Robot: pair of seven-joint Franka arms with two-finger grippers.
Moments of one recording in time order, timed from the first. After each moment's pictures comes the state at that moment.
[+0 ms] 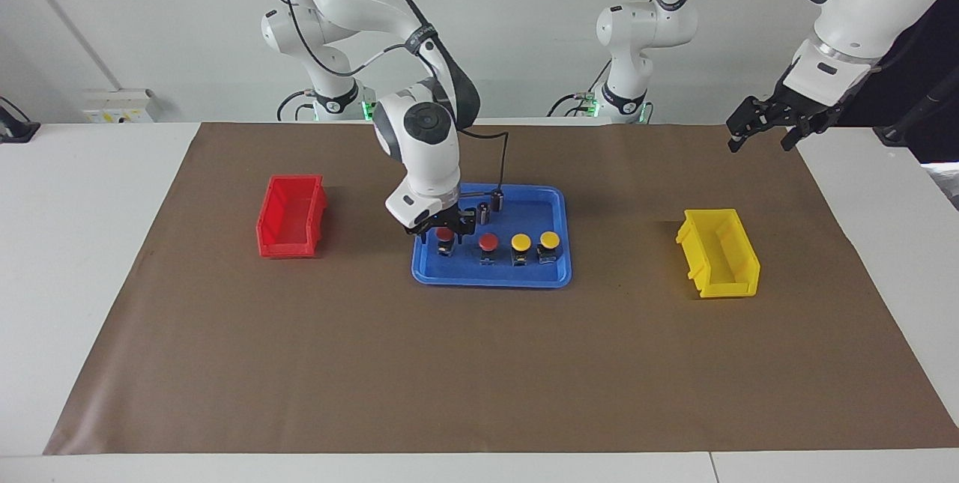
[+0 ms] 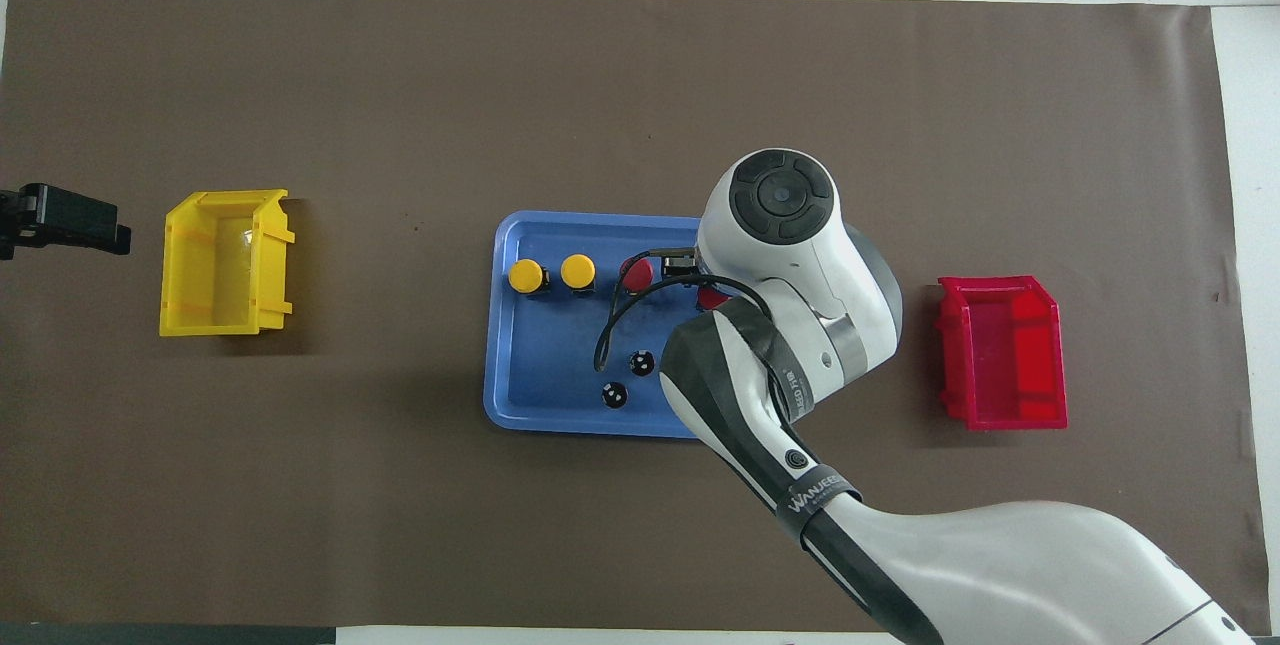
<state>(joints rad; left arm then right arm) -0.03 -0.05 -0.02 -1.63 -0.02 1.55 0.00 0.46 0.33 0.04 -1.84 0.01 2.14 0.54</state>
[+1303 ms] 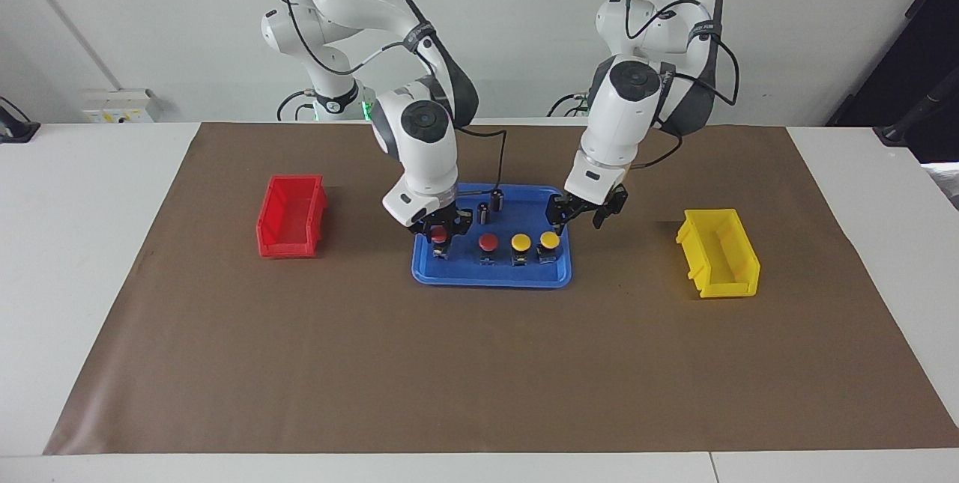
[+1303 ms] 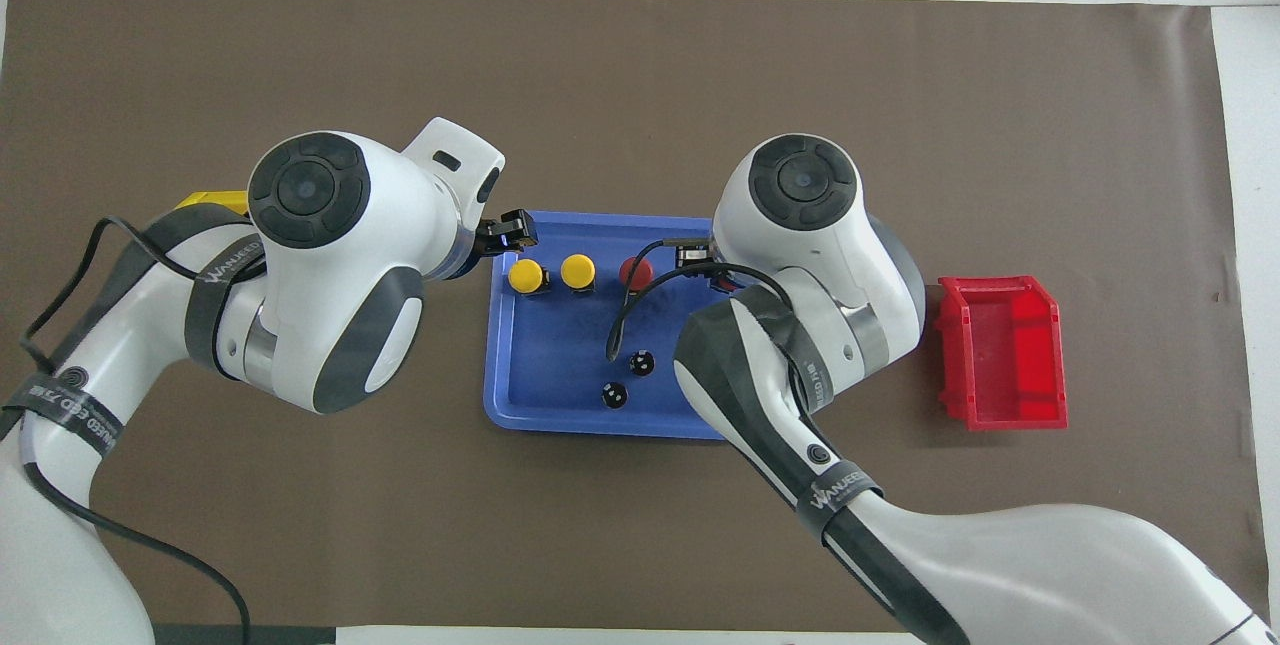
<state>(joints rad) -0.47 0.16 -0.06 -1.93 -0.02 2.20 -0.67 0.41 0.29 0.03 -1.79 0.01 2.07 0.51</state>
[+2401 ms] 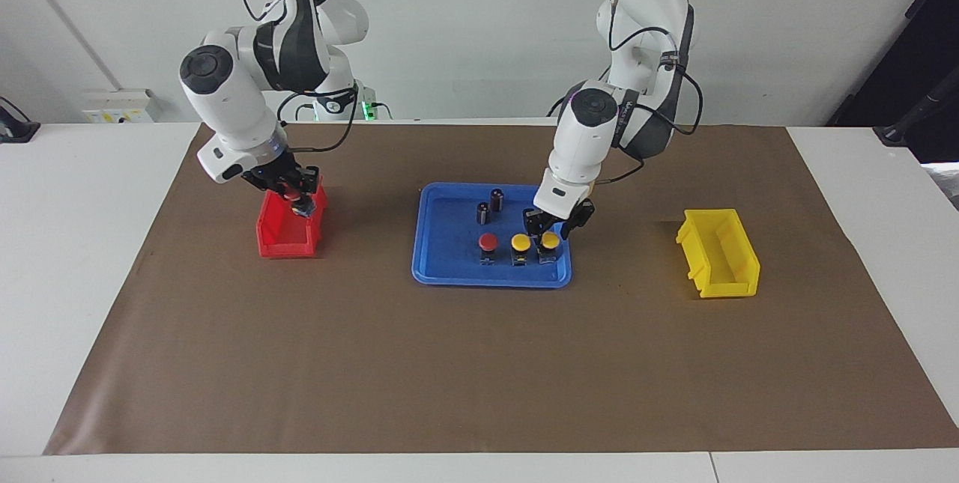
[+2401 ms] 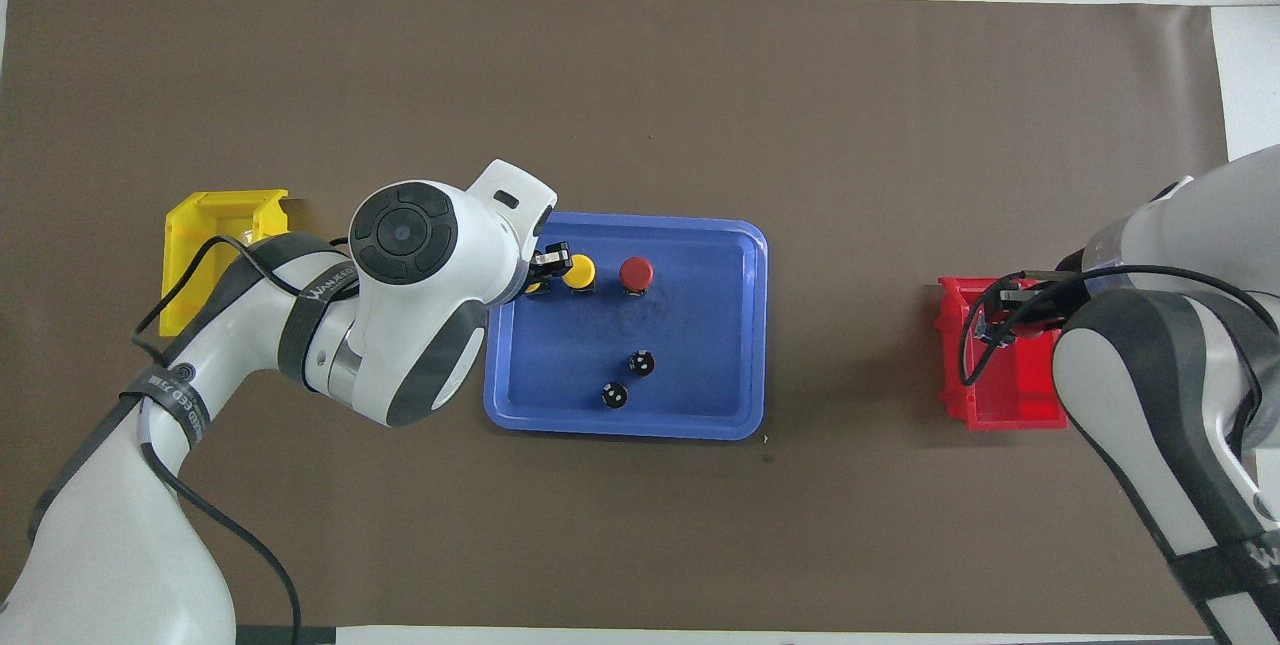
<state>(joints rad) -0.52 0.21 -0.06 -1.99 -0.02 2.28 -0.71 -0.03 -0.08 0.02 -2.14 0.02 1.91 0.09</state>
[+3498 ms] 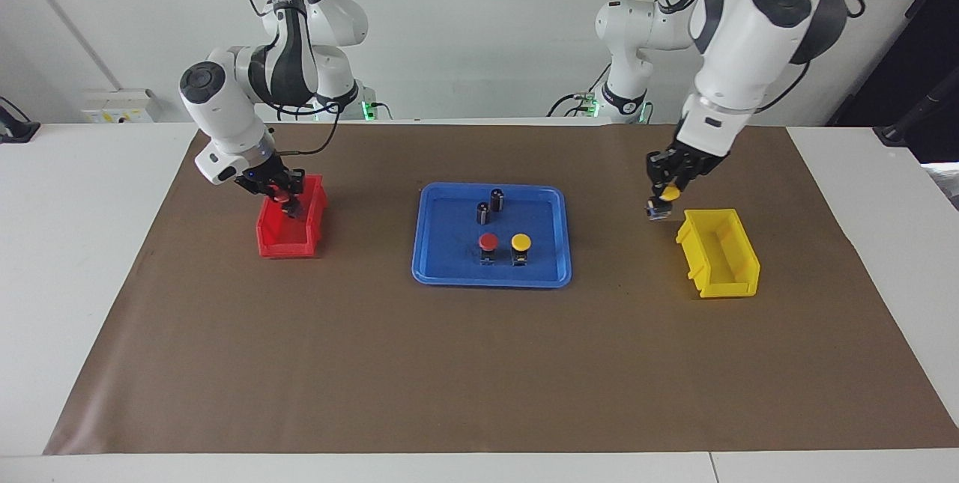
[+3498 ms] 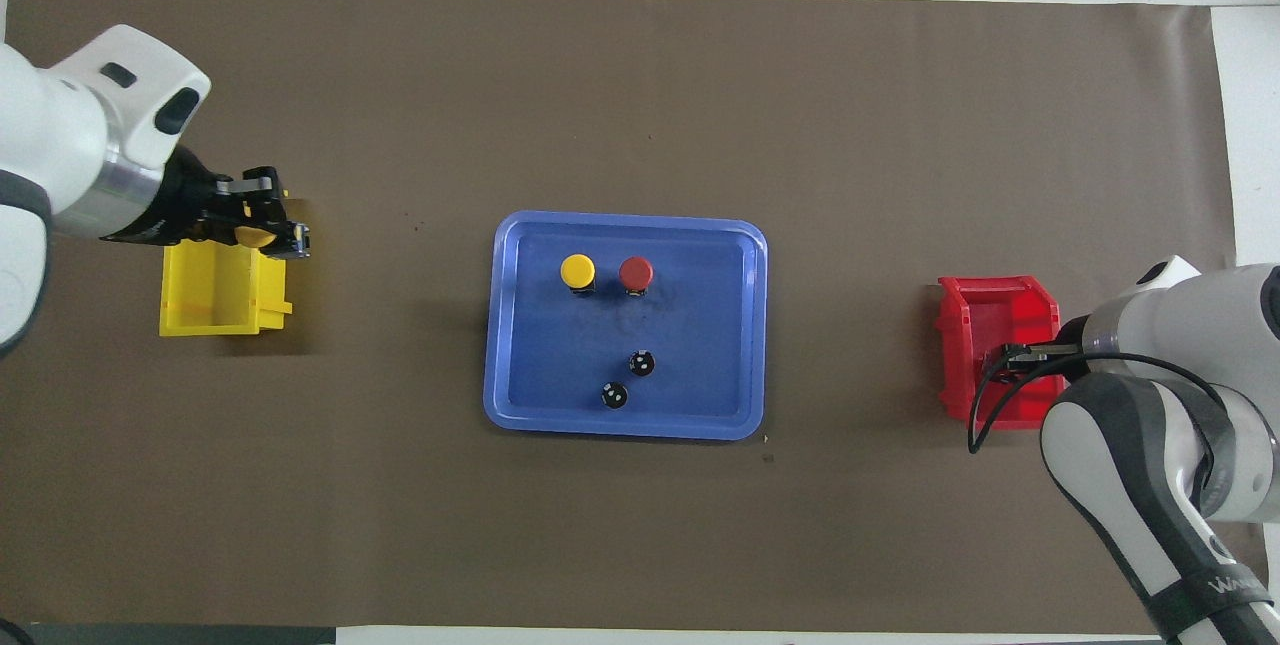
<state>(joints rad) -0.15 -0.01 -0.02 -1.74 -0.02 1.75 -0.26 -0.10 -0.16 0.03 -2.46 0.02 2.22 -0.05</state>
